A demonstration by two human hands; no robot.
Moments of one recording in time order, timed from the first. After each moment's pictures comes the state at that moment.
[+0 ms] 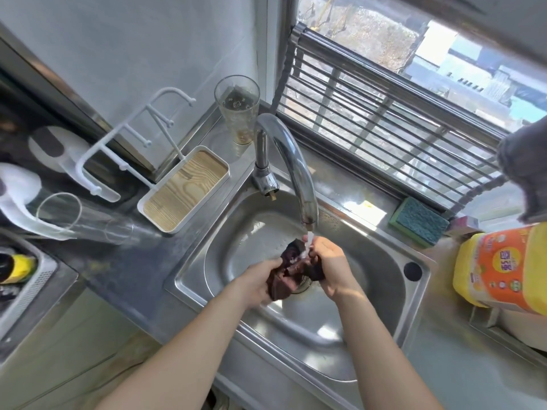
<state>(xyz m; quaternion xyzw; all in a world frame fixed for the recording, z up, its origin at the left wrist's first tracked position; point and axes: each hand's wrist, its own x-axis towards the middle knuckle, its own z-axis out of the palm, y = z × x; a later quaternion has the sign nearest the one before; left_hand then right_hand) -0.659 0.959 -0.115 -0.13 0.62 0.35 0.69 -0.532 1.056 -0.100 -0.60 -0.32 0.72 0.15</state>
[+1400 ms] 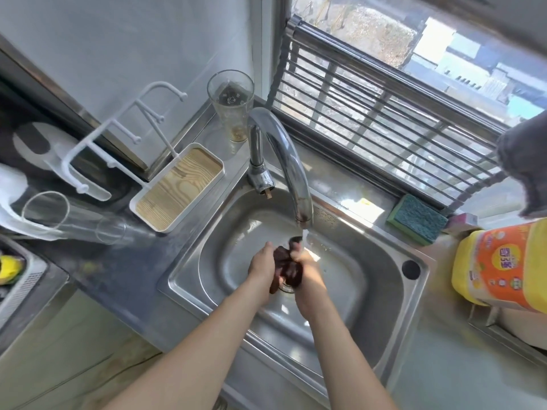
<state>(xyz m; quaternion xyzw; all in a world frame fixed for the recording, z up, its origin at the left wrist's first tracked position) -0.641 0.979 -0.141 -0.12 0.72 0.41 0.55 -0.558 1.017 -0.119 -0.64 -0.24 0.72 0.15</state>
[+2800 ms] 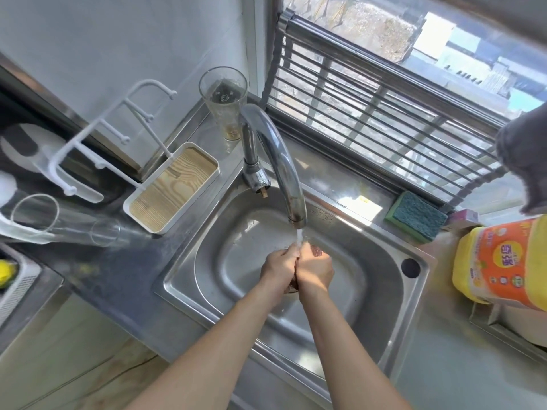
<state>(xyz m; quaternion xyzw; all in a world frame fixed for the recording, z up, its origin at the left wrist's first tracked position) -0.611 0.995 -0.118 -0.03 0.70 0.40 0.59 -0.556 1.034 -0.116 -0.77 -0.38 0.50 0.12</state>
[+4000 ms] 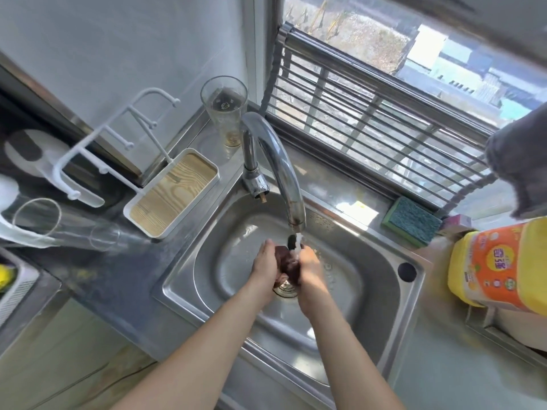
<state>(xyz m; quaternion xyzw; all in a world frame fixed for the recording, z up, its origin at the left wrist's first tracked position) -0.634 0.995 -0.107 -0.07 0.71 0.43 0.55 -0.551 1.029 -0.120 -0.64 -0.25 0.70 0.18</state>
